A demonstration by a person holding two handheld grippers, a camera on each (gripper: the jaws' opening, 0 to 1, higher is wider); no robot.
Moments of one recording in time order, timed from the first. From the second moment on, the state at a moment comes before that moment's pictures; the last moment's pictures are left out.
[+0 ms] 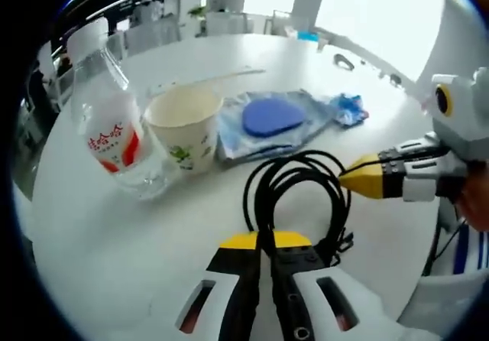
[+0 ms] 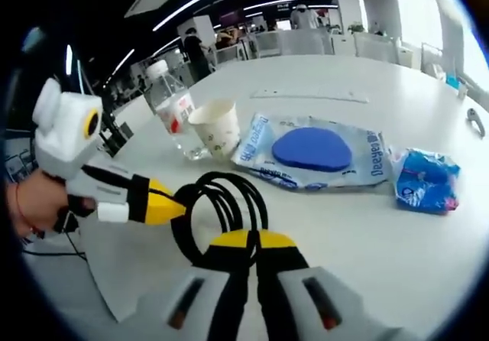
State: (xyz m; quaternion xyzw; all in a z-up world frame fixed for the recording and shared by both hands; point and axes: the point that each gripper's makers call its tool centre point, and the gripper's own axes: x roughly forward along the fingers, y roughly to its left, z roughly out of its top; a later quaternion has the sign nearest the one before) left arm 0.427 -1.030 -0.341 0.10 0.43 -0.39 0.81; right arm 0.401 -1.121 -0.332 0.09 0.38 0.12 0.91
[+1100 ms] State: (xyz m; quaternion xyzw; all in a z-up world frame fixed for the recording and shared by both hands) left arm 0.390 -1.160 -0.267 0.10 0.37 -0.49 0.78; right arm 0.362 -1.245 -0.249 0.10 0.34 0.08 0.93
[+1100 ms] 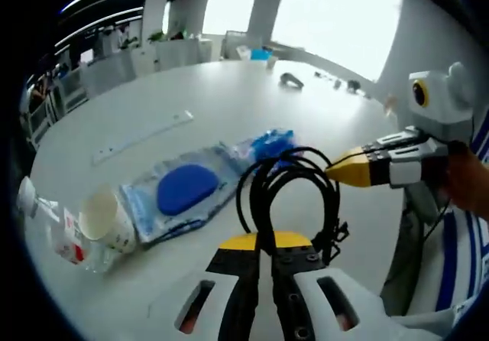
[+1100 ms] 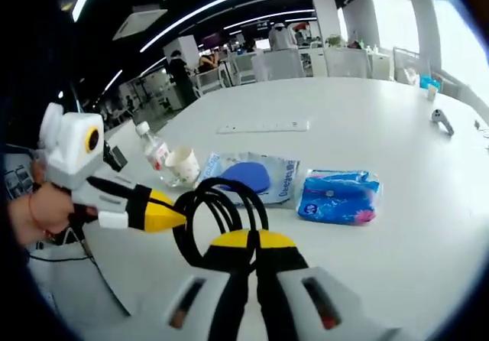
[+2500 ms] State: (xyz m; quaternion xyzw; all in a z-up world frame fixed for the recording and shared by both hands) left arm 0.375 -1.245 -0.352 0.11 0.47 -0.50 0.72; right arm 0.358 -1.334 -0.340 0.11 0.45 0.08 0.88
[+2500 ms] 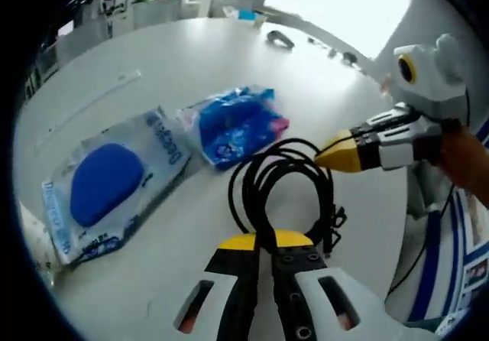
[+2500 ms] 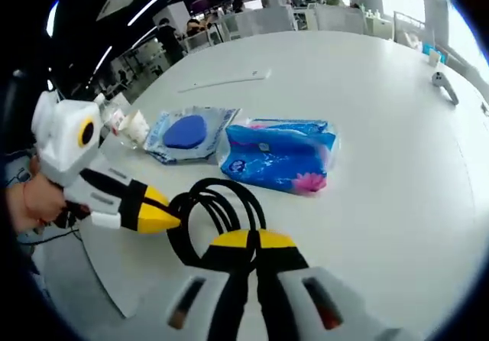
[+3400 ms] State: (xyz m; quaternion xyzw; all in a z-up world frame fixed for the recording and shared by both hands) left arm 0.383 -1.247 -0.368 0.10 0.46 -0.50 0.73; right arm 0.364 -1.338 -0.364 0.16 0.43 0.07 0.88
